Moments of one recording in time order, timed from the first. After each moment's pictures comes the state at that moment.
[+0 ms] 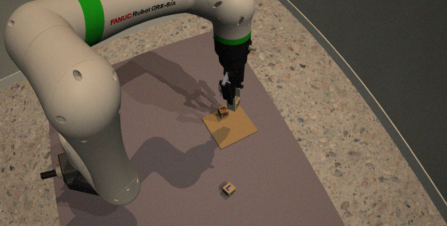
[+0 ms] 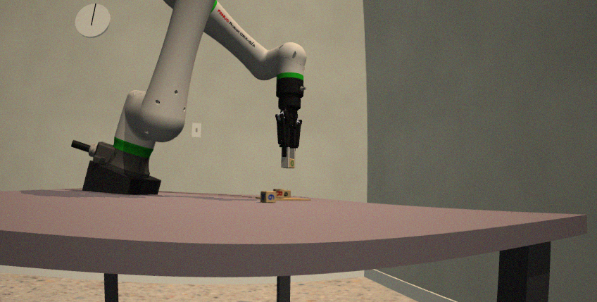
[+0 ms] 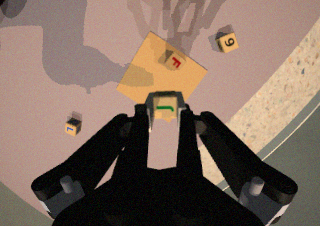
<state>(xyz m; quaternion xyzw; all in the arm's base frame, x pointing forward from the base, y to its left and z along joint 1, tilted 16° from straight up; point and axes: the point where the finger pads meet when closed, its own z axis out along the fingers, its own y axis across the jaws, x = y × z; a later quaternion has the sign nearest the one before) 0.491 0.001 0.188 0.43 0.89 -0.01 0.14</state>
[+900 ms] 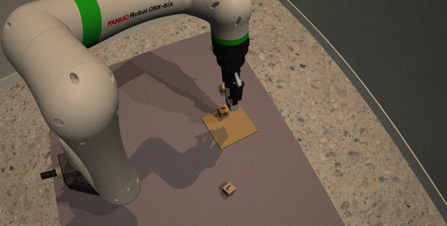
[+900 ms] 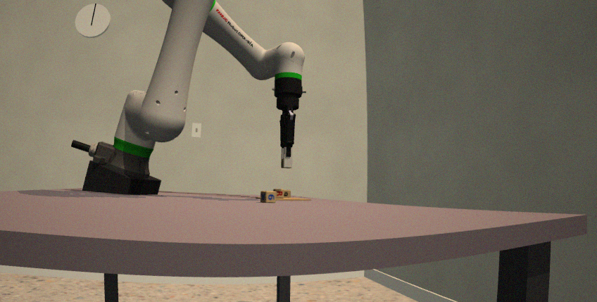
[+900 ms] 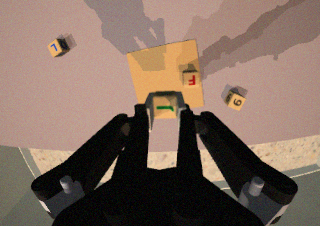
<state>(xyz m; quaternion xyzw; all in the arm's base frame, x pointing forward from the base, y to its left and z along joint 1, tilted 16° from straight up) 0.485 0.001 0.187 0.05 0.99 -0.07 0.12</state>
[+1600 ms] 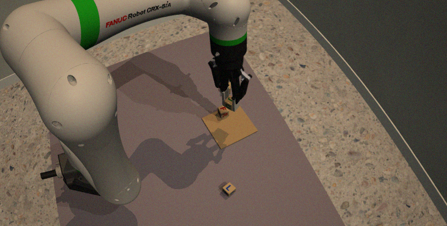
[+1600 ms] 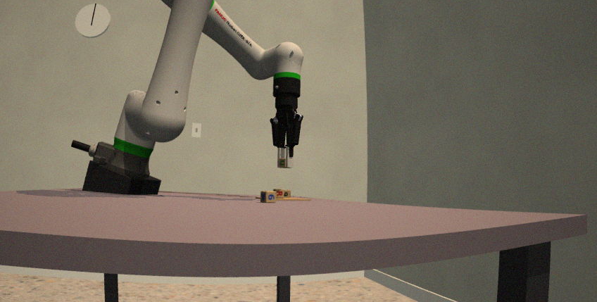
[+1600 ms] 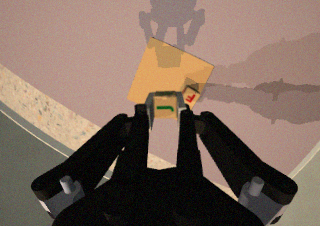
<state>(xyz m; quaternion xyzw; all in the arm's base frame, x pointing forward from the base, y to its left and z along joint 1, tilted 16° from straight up) 0.481 0.001 0.186 -0.25 0.96 -0.10 0.10</state>
